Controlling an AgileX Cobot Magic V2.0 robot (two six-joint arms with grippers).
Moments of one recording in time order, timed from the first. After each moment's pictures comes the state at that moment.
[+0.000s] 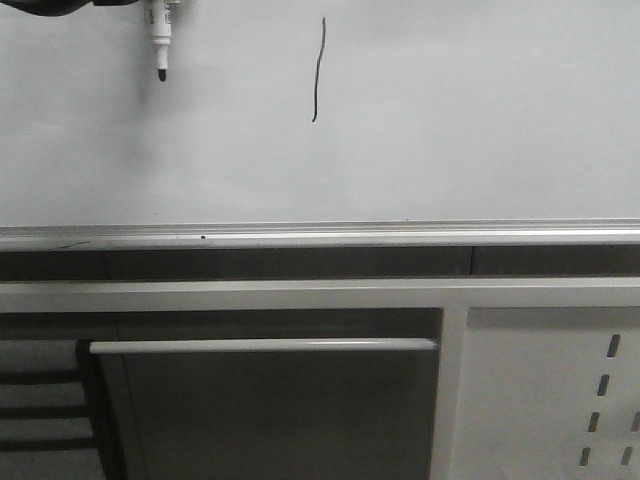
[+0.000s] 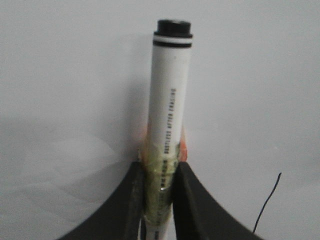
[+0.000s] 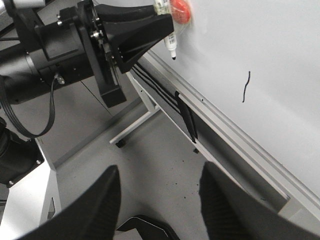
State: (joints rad) left arm -0.89 1.32 -0.69 -0.86 -0.70 0.63; right arm 0.22 1.14 -1.26 0.79 1.11 -0.73
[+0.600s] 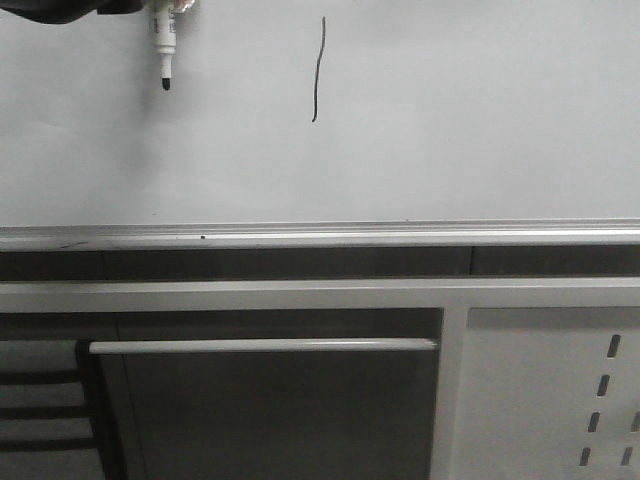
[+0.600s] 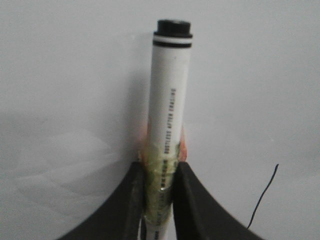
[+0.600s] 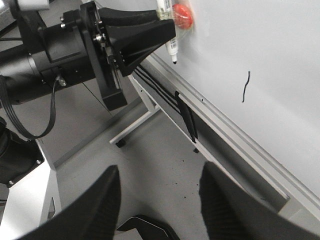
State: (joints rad) left arm -0.89 1.32 -0.69 -0.86 -0.67 0.63; right arm 0.22 1.14 -1.26 0.79 1.11 -0.73
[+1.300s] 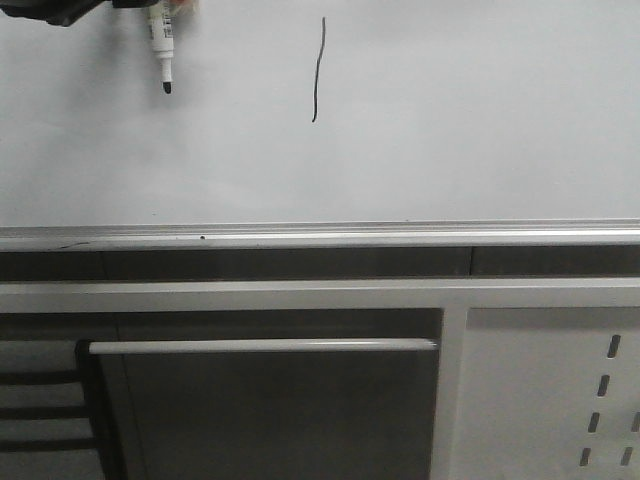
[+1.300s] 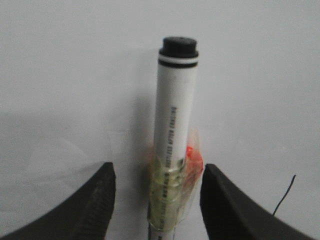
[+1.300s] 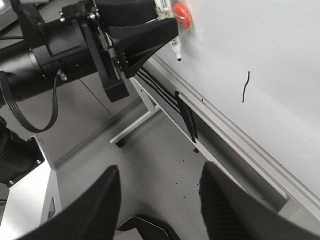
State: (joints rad) left arm -0.88 1.32 -0.69 -0.87 -0.70 0.63; right arm 0.22 1.14 -1.26 0.79 1.11 -0.73
